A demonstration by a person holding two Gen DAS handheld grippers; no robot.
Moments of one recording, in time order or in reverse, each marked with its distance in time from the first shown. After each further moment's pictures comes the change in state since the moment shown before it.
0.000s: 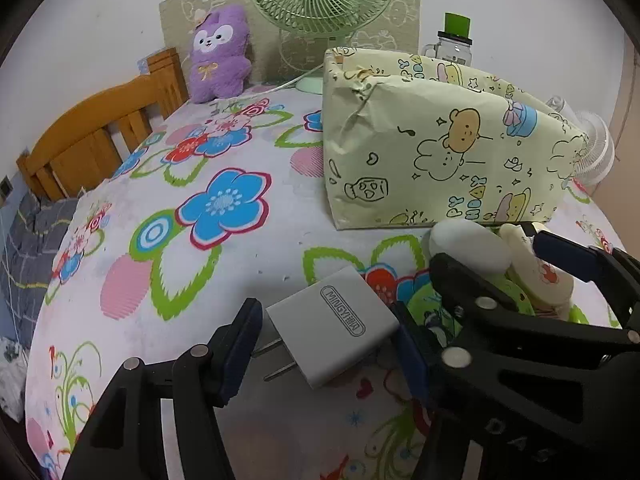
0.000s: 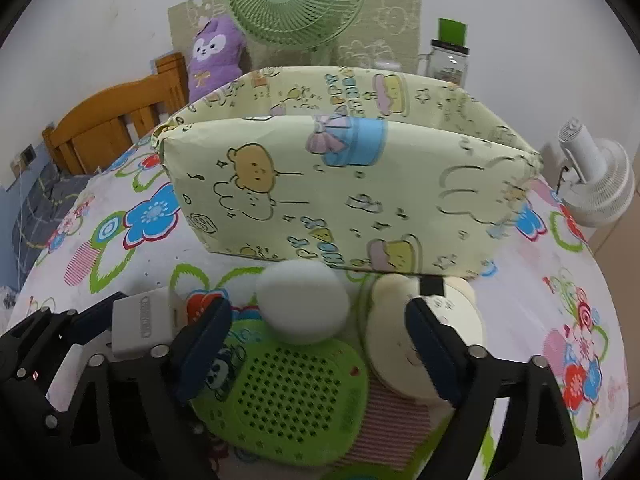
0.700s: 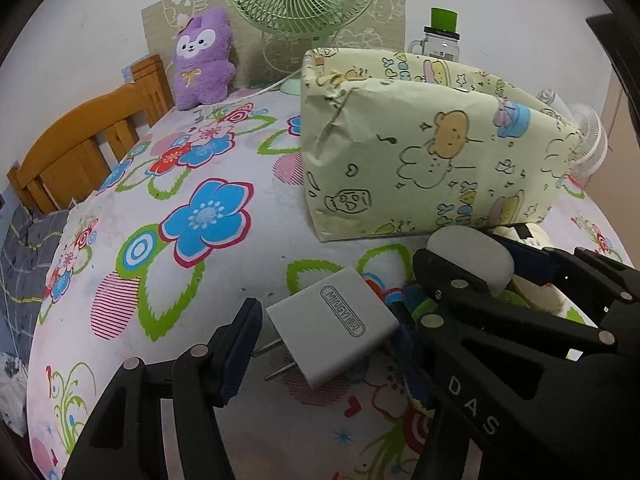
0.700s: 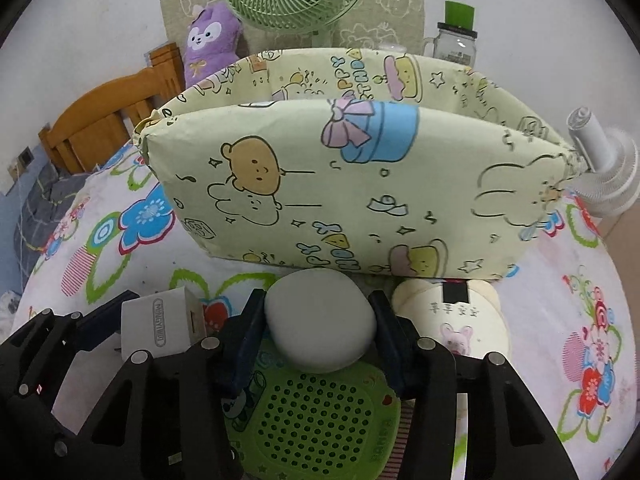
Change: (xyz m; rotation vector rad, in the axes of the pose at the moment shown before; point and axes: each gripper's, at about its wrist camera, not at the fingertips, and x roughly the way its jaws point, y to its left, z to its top) left arm 0.003 -0.008 0.007 0.035 0.008 -0.028; right arm 0.015 0.005 0.005 0.024 0.049 0.005
